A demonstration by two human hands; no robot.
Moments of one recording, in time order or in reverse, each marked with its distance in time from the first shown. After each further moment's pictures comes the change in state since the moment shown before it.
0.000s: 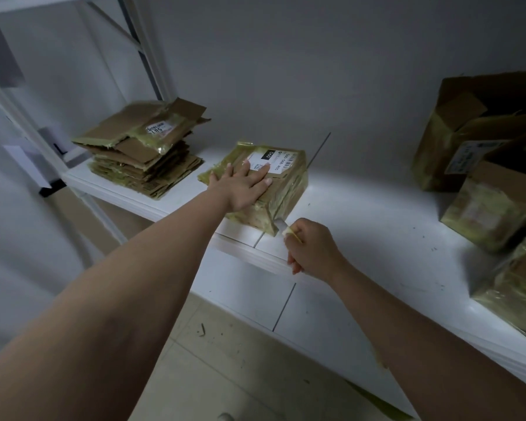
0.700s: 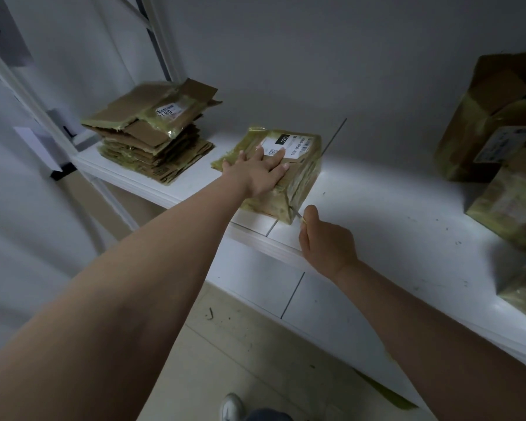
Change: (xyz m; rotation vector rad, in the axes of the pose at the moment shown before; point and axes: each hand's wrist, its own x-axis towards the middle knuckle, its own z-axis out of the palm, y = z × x) left_hand 0.004 0.006 -0.001 -0.022 -0.019 -0.052; right_hand 0.011 0.024 0.016 -0.837 0.200 -0.400
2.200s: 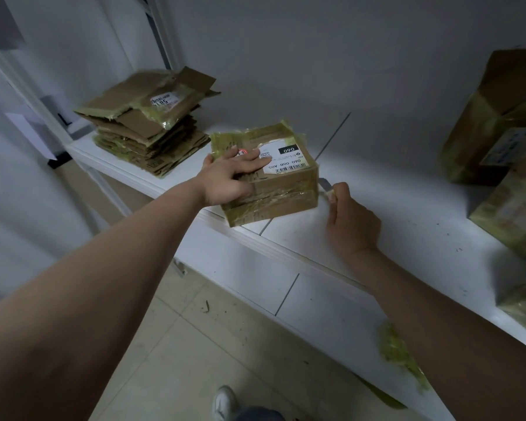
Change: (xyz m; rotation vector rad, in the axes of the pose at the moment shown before) left_hand -0.014 -0.046 0.006 -0.257 0.020 0.215; right_hand 0.020 0.040 -0.014 0.051 0.067 0.305
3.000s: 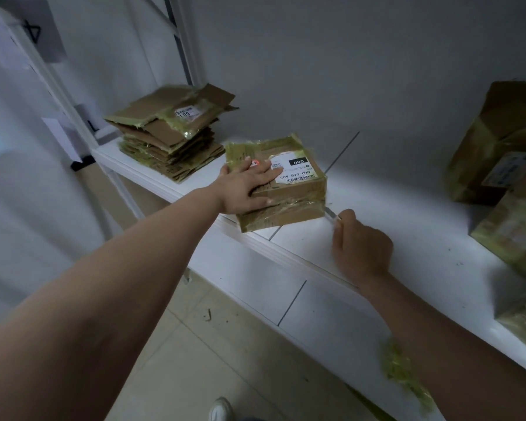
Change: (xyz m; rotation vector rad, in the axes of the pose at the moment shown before) left_hand -0.007 -0.003 0.001 0.281 -0.010 0.090; right_hand -0.023 0.009 -0.002 -0.119 0.080 -0.133
